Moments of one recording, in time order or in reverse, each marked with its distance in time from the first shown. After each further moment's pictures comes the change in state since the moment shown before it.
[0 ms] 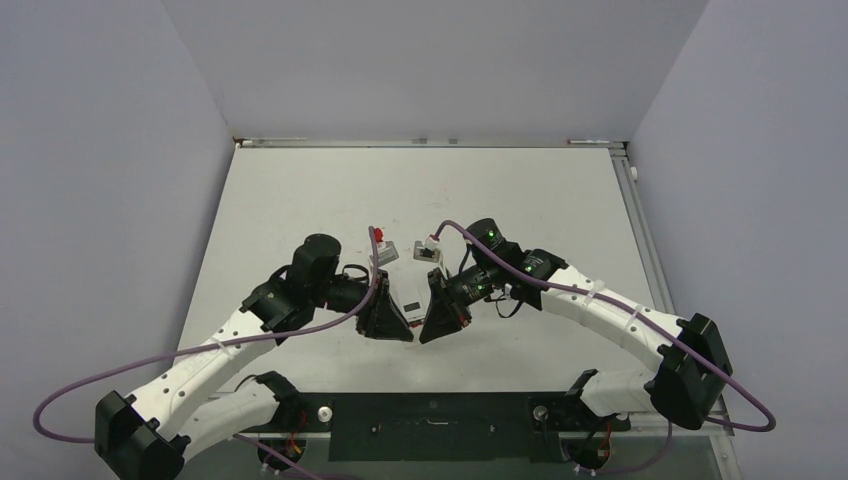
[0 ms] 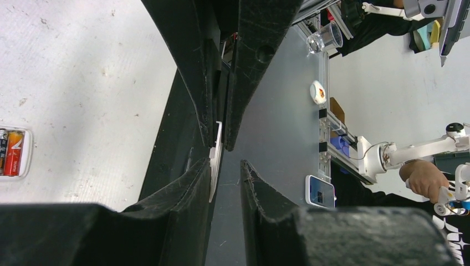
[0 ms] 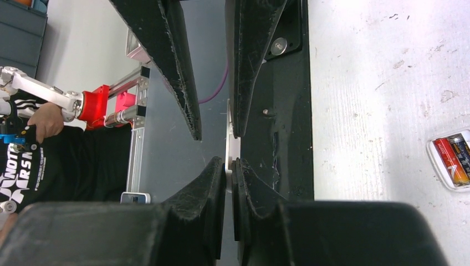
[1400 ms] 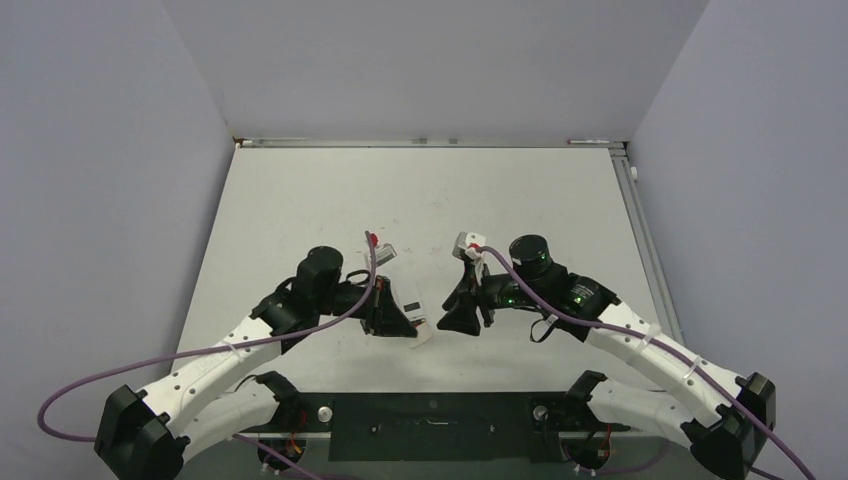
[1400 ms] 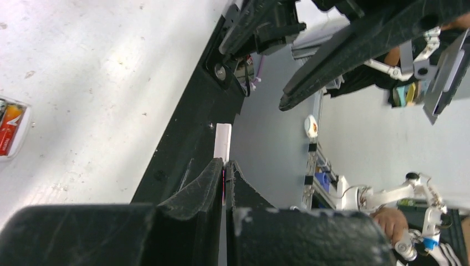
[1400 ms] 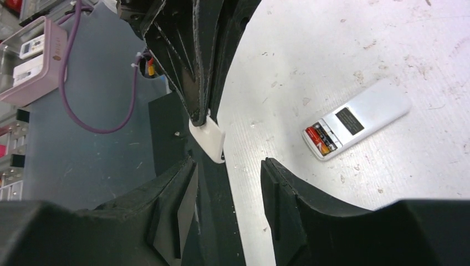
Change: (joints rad) left arm -0.010 -0.002 -0.135 0.179 -0.109 -0.215; right arm -0.026 -0.305 -0.134 0.050 0.354 -0.078
